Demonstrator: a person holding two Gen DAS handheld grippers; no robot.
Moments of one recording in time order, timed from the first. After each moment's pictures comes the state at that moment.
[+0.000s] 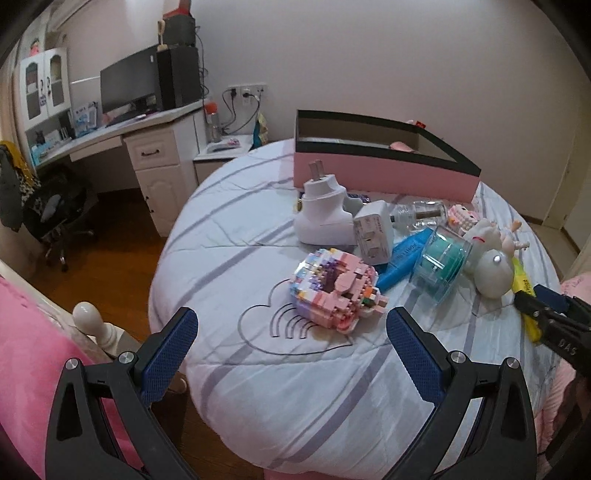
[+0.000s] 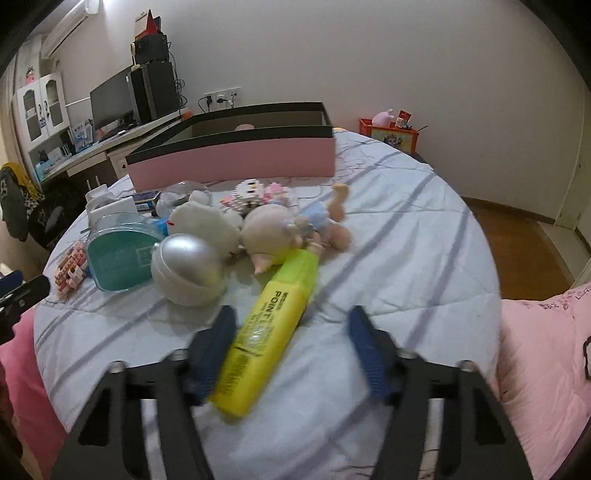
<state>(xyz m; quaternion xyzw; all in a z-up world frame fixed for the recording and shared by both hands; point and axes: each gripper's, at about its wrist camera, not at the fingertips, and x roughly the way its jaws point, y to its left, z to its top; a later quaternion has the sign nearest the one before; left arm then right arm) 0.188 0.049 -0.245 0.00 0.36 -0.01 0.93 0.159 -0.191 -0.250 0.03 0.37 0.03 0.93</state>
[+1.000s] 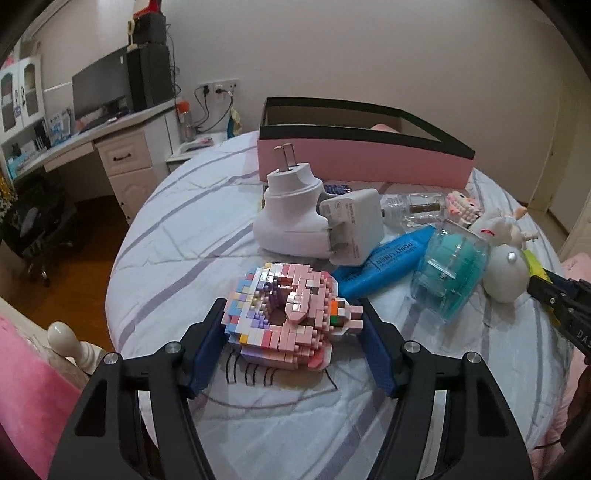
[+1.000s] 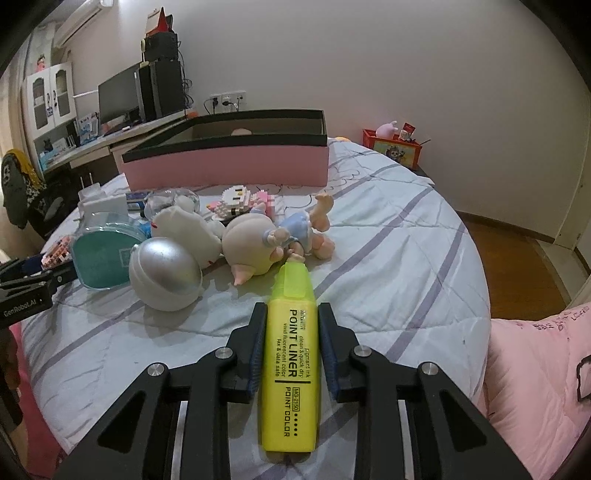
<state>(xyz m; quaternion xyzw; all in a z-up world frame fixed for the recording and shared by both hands) 0.220 0.034 -0.261 0.01 0.37 -0.06 0.93 0.170 -0.196 -0.247 0.00 0.36 0.04 0.93</state>
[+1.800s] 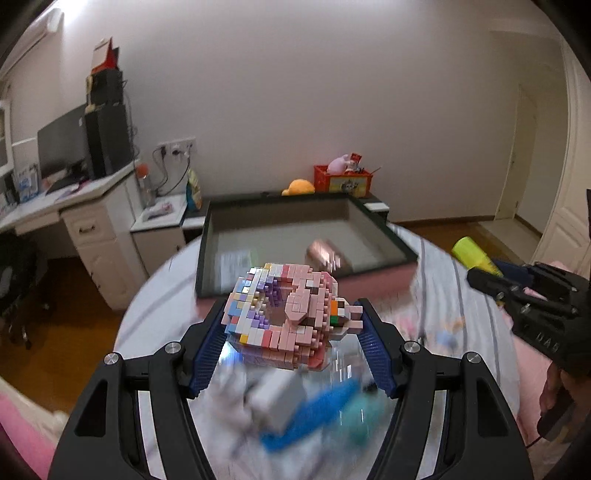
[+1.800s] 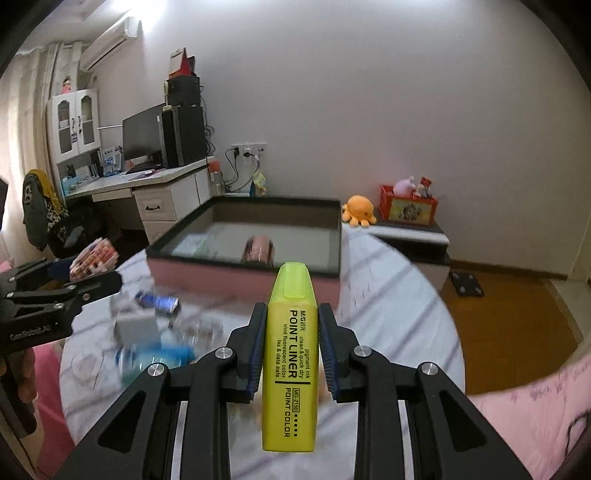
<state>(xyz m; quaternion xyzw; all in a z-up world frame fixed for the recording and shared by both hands) 0.284 -0.016 -0.144 0.03 0.29 -0.14 0.95 0.234 -0.192 -0.149 -0.02 0.27 0.08 0.96</state>
